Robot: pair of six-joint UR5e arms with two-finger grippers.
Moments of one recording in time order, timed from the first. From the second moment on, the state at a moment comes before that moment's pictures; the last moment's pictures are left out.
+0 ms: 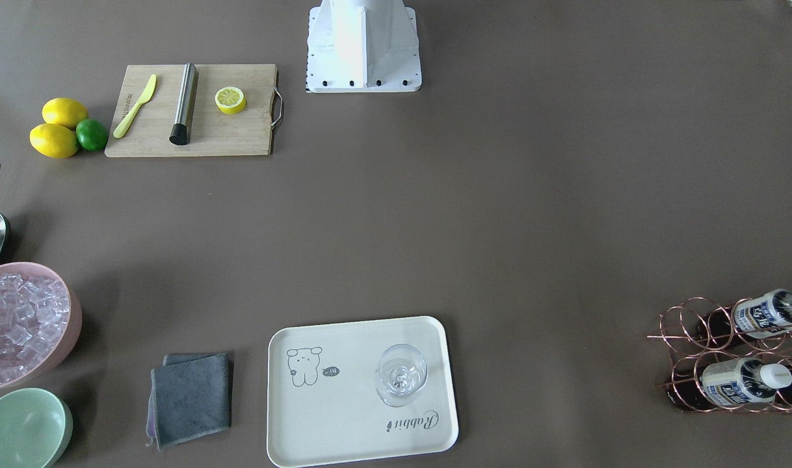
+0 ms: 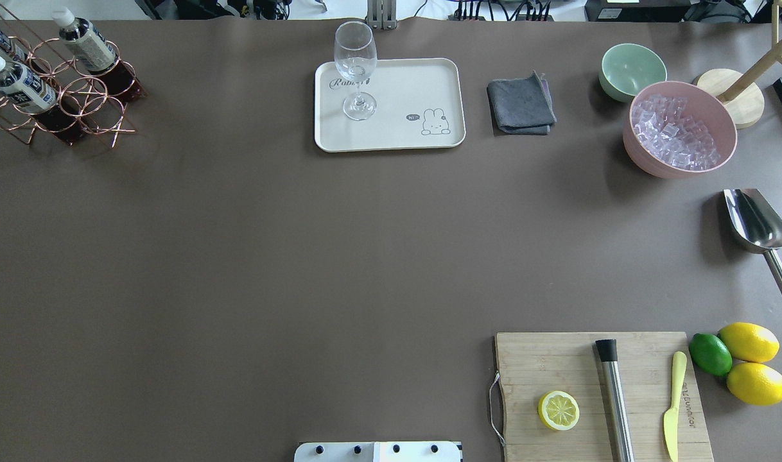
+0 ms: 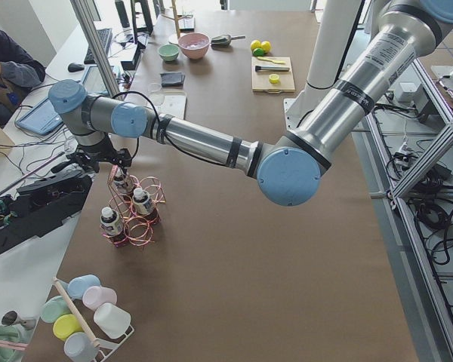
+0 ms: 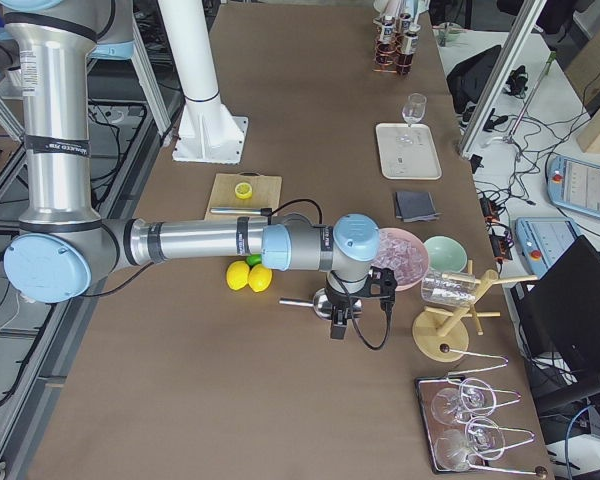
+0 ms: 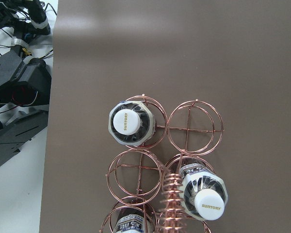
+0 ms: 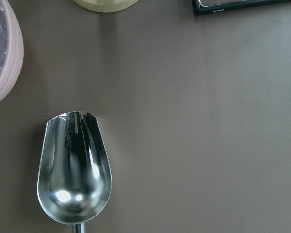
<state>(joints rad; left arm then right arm) -1.51 -2.23 -1.22 -1.47 -2.45 1.34 1.52 -1.60 1.69 -1.65 2.30 0.11</state>
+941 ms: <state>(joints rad) -1.51 -2.20 -1.23 -1.48 -2.45 1.34 1.52 -1.60 1.69 -1.65 2.30 0.11</state>
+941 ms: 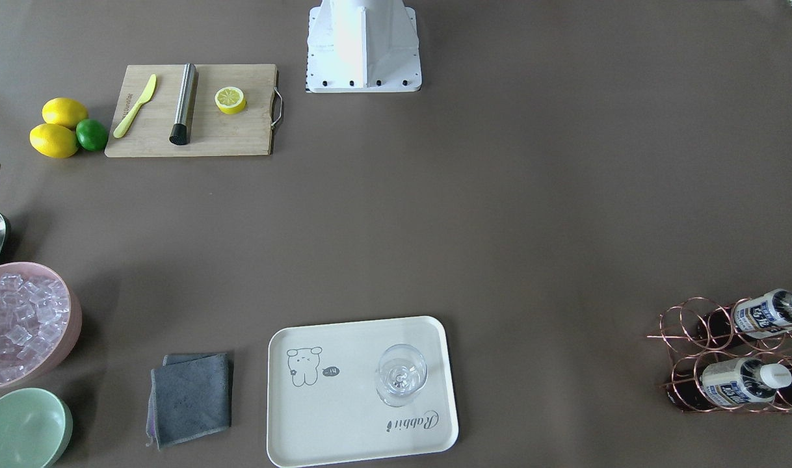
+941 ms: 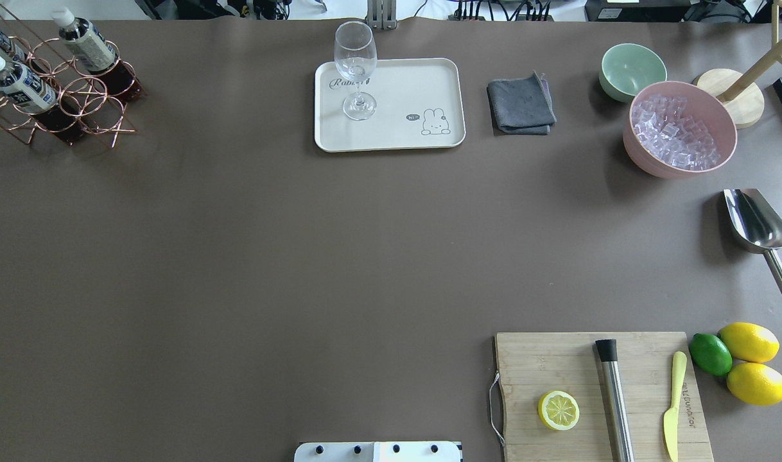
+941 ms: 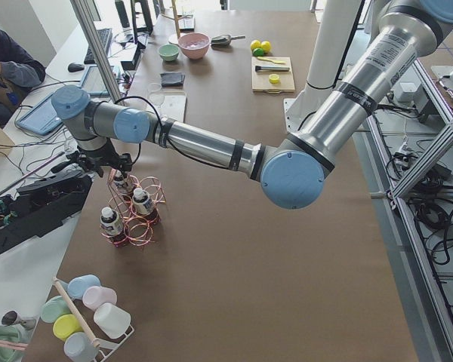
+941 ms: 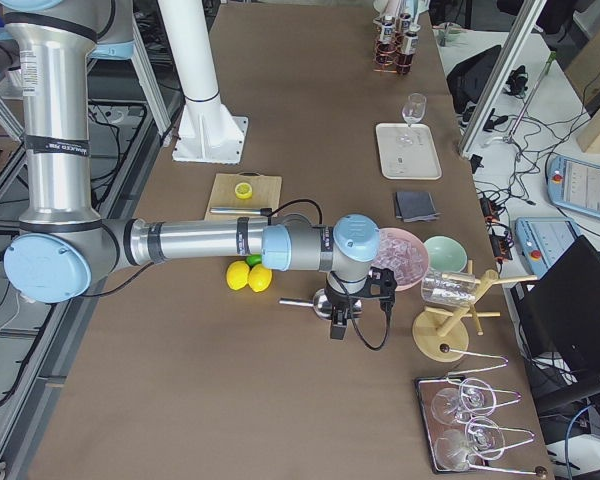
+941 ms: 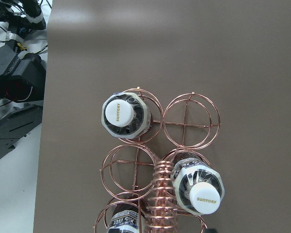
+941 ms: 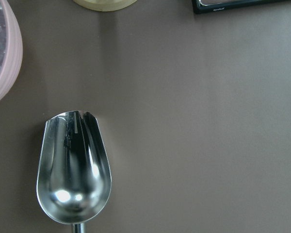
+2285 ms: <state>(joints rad) -1.61 -2.15 -1.67 -1.20 -2.47 1.33 1.51 -1.60 1.68 -1.65 2.29 0.11</state>
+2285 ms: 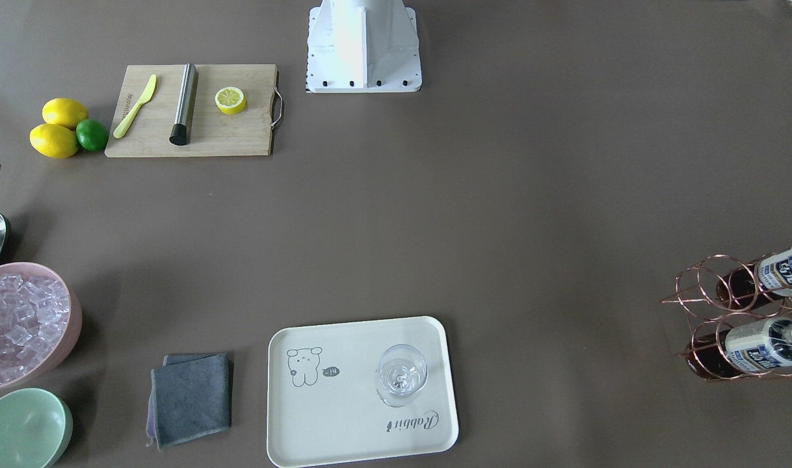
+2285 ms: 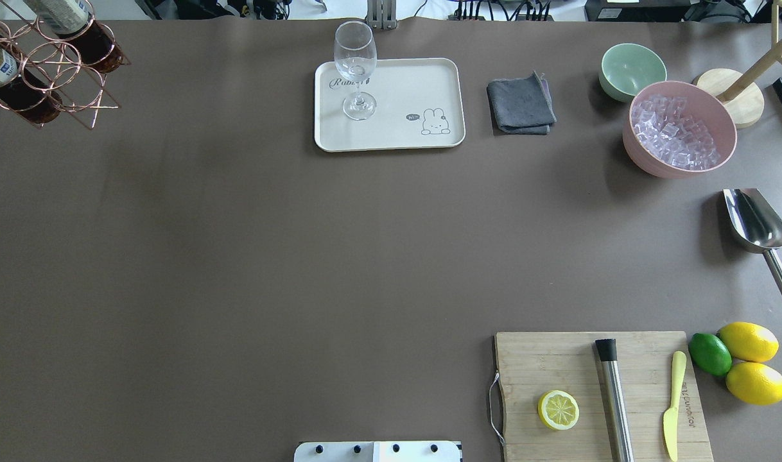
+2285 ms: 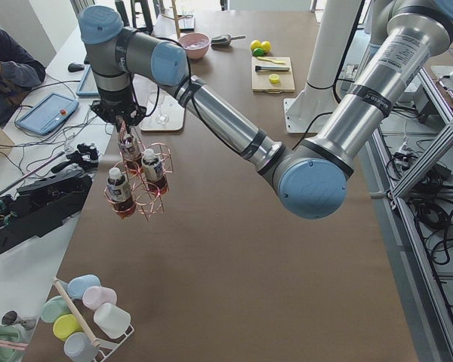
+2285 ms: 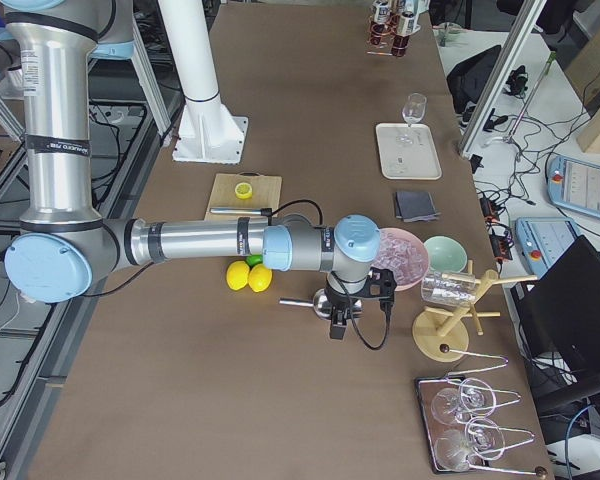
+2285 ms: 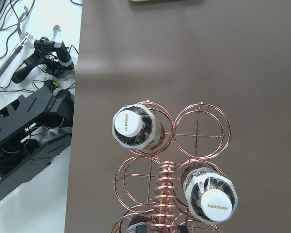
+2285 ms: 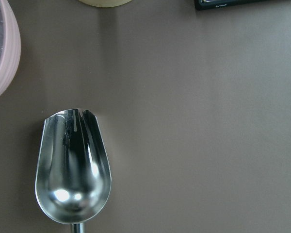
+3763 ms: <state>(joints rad) -1.28 -2.21 -2.04 -1.03 -2.42 1.01 1.51 -1.60 1.69 -1.65 2.30 0.11</state>
